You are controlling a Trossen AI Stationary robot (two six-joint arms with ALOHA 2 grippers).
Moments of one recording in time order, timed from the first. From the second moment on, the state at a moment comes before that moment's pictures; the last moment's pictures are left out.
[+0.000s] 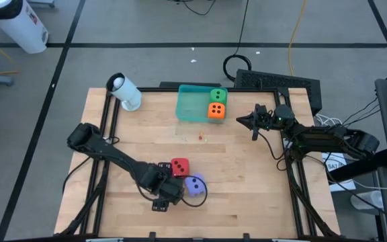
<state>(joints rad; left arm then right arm) -0.49 1.84 1.51 -1.08 -0.04 -0.40 -0.70 1.03 0.09 0.86 -0.52 0.25</state>
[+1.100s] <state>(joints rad) -0.44 1.92 1.50 -1.08 0.00 -0.63 -0.70 1.03 0.09 0.84 -0.52 0.25</state>
